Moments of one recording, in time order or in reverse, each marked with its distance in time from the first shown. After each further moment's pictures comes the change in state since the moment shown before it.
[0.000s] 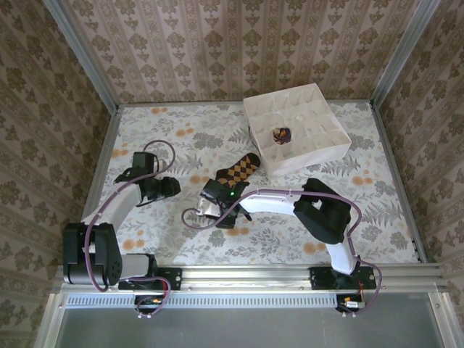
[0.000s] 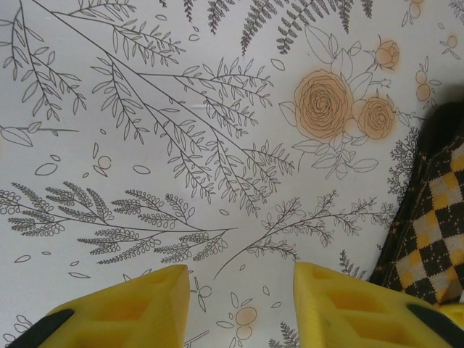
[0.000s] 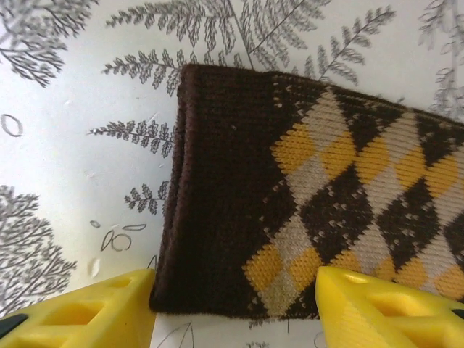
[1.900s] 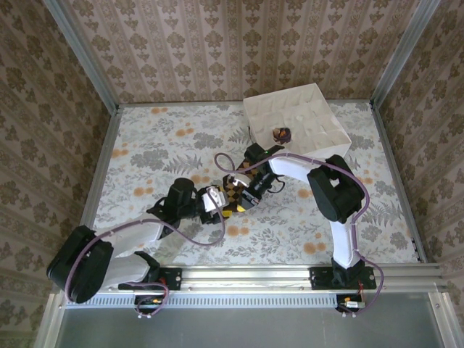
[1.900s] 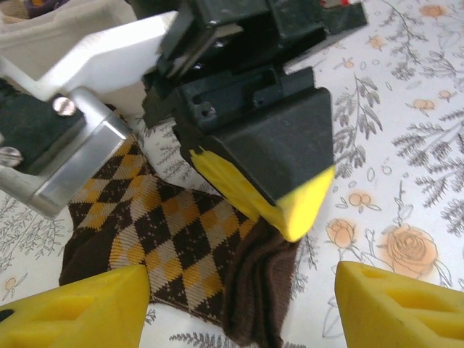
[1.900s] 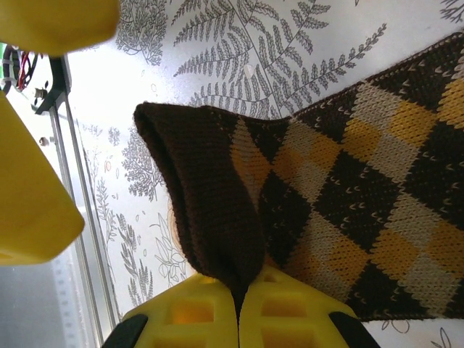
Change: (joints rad) left arm -0.560 -0.095 -0.368 0.855 0.212 0.819; right arm -0.435 0.024 0.034 -0.309 -0.844 0.018
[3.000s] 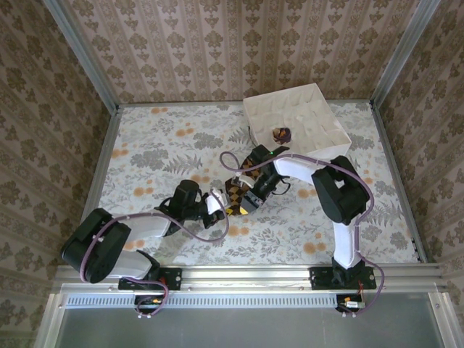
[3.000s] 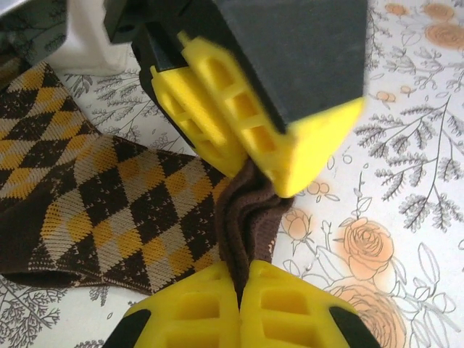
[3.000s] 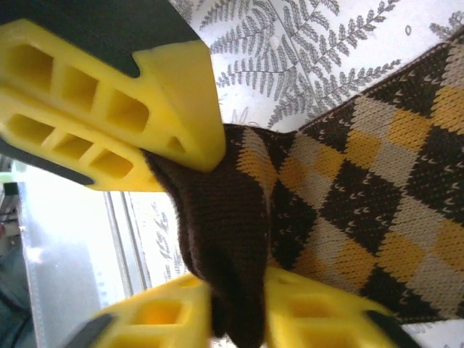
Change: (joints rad) left arm 0.002 0.154 -0.004 0.056 0.111 -0.114; right arm -0.033 -0.061 -0.082 -0.004 -0.078 0.041
